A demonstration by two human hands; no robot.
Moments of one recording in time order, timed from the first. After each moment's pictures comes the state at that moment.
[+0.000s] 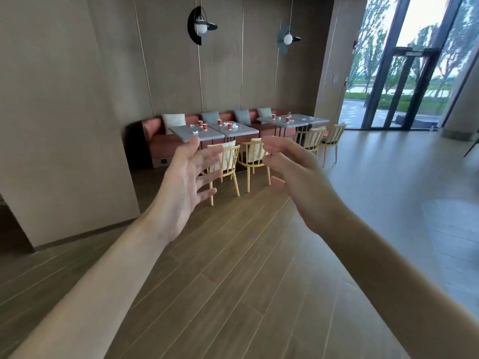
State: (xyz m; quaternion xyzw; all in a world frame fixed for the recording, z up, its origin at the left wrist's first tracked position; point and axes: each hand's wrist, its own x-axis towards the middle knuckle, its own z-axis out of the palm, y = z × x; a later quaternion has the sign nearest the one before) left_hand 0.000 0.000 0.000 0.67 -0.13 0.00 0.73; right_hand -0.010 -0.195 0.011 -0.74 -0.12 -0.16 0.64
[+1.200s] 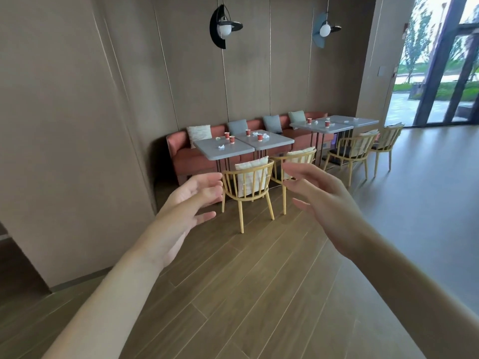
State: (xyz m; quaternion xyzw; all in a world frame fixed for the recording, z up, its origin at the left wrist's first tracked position) left_hand 0.419 0.075 -0.017 0.73 -0.11 0.05 0.67; right_hand 0.430 -0.170 -0.020 -0.74 -0.15 -0.11 0.65
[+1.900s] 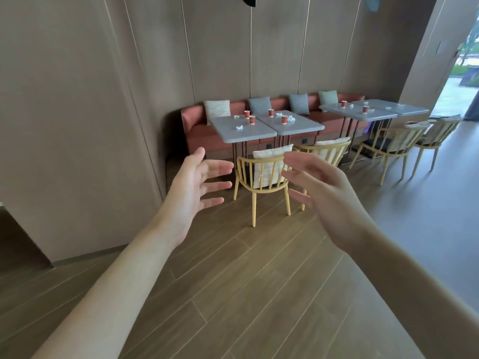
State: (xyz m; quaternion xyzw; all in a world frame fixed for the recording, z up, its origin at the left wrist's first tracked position) left_hand 0.667 0.097 -0.044 0.71 0.00 0.07 0.70; right_hand 0.689 -0.126 -0.049 -0.71 -0.15 -0.05 0.68
